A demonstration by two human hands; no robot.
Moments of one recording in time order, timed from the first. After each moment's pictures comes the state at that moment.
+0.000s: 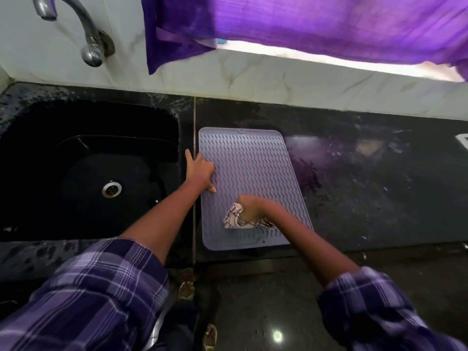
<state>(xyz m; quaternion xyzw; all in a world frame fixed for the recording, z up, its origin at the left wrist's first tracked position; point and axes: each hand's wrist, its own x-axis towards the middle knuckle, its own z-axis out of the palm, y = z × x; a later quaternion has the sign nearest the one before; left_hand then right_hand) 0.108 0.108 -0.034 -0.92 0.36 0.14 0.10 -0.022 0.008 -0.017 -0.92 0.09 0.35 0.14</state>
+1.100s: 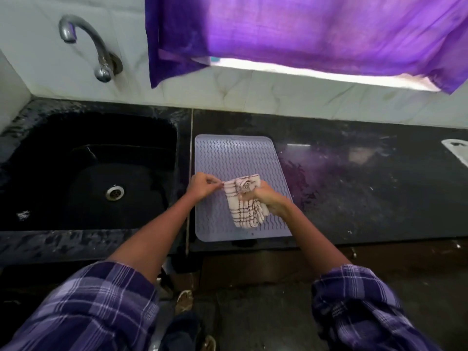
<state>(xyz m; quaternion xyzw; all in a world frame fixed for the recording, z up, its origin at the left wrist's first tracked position) 0.052 0.123 -0.037 -0.85 0.22 0.24 -0.41 -0.073 -0.026 0.003 -0.74 0.24 0.10 0.62</state>
